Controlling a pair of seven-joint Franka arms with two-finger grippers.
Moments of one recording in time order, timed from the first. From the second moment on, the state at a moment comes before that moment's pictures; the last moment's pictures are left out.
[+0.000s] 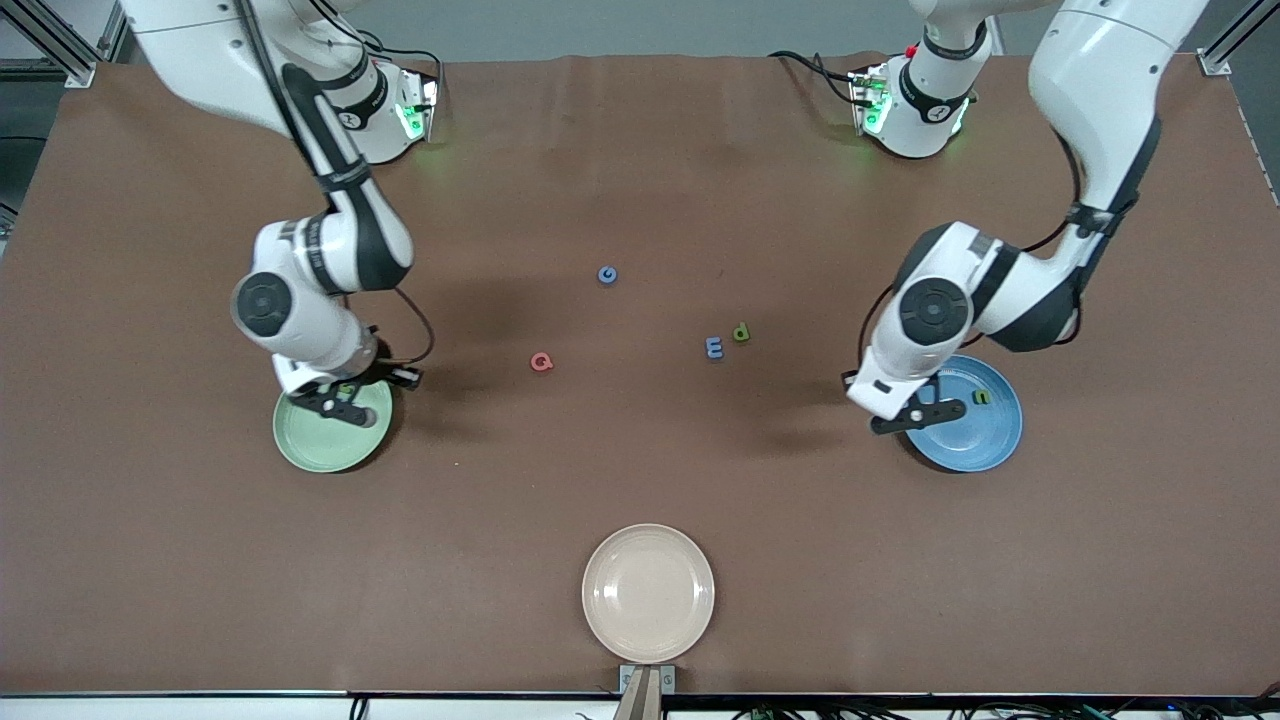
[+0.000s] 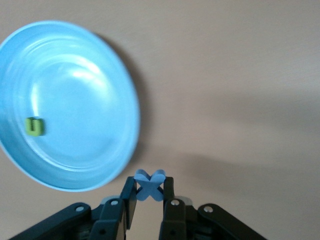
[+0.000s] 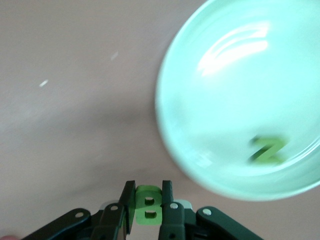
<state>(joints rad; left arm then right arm) 0.22 0.45 -0.55 -2.00 0.45 2.20 -0.73 0.29 0.35 -0.12 -2.14 0.18 2.44 0.31</state>
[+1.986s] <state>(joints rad) 0.56 0.45 -0.89 -2.13 0.59 2.27 -0.83 0.62 0.53 -0.08 -1.94 0.18 2.50 0.94</state>
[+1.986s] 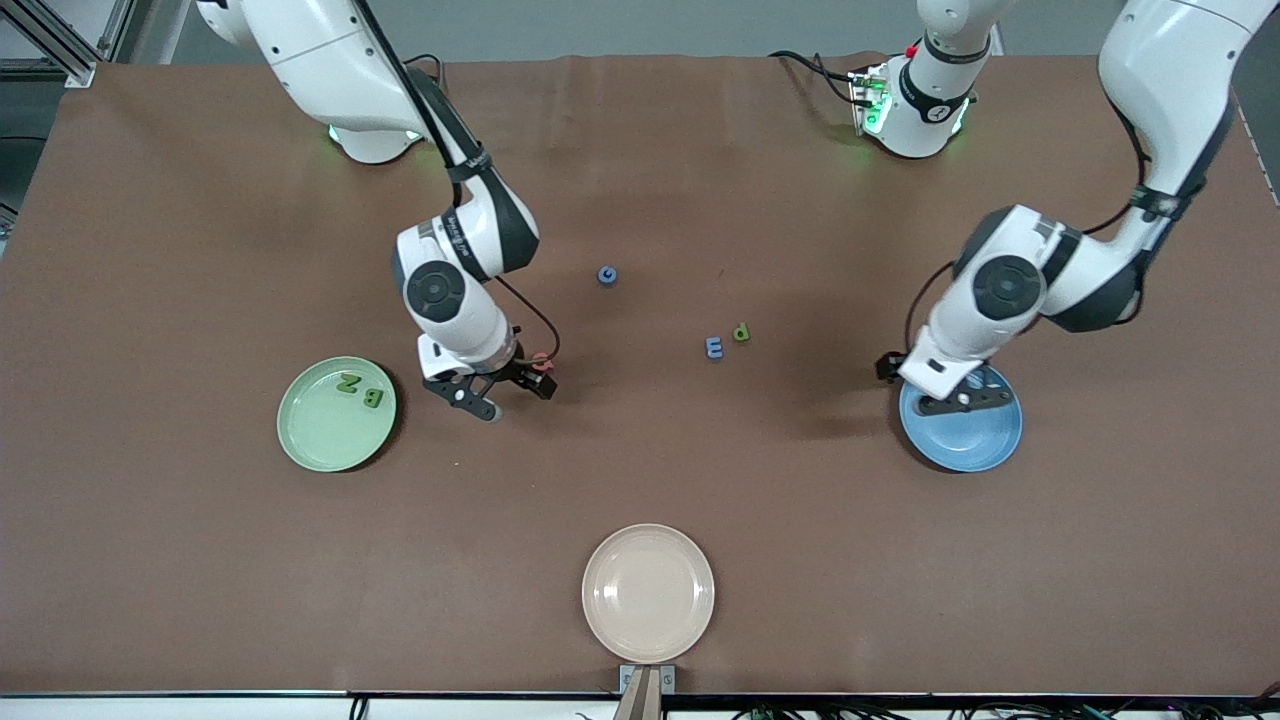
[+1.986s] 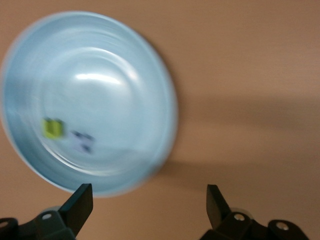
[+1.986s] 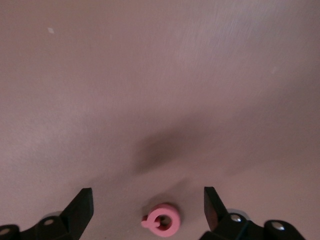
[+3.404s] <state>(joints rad) 0.07 0.66 -0.76 -2.05 0.64 2.35 -1.38 0.71 0.53 -0.08 -2.06 0.18 2.61 1.07</state>
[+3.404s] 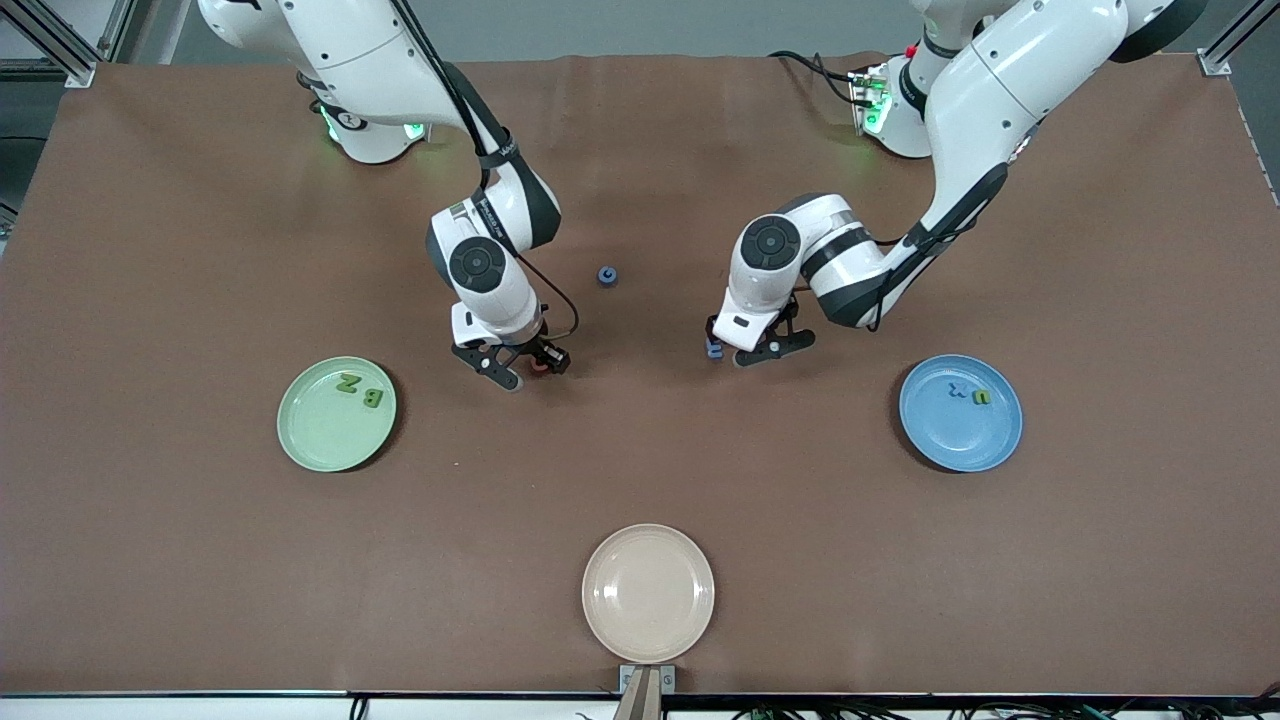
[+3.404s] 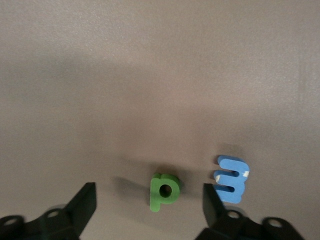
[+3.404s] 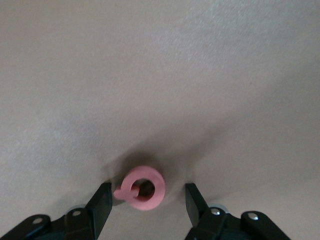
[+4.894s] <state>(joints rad) 0.08 0.67 -0.75 -2.03 0.65 2.32 -1.38 0.35 0.42 -0.24 -2.02 0.11 2.31 0.26</state>
